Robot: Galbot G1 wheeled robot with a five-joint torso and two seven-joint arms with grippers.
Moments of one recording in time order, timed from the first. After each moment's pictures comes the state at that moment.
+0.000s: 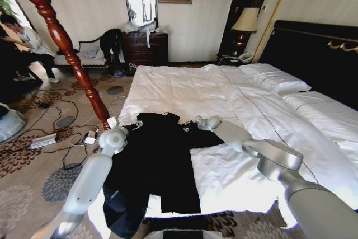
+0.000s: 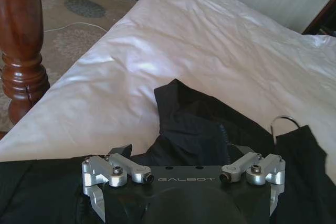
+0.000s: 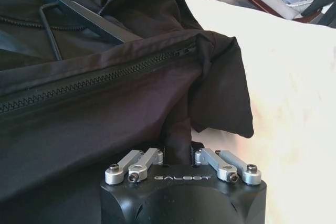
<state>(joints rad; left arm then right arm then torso) 0.73 -1.14 -0.27 -1.64 -1.17 0.63 -0.65 0.00 1.19 -0.79 0.61 0.48 0.19 -0.66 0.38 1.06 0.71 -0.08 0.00</state>
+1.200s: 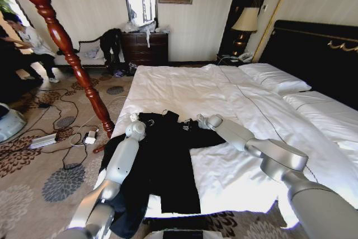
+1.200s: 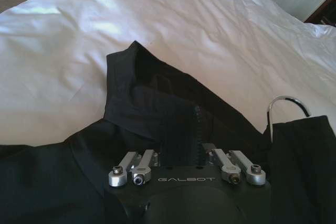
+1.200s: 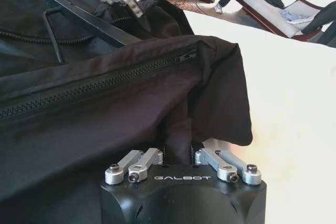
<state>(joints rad) 0.56 -1.38 -0.26 -1.28 -1.02 0.61 -0.54 0.00 1.16 -0.78 0.66 0.48 0.22 -0.68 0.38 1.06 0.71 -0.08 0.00</state>
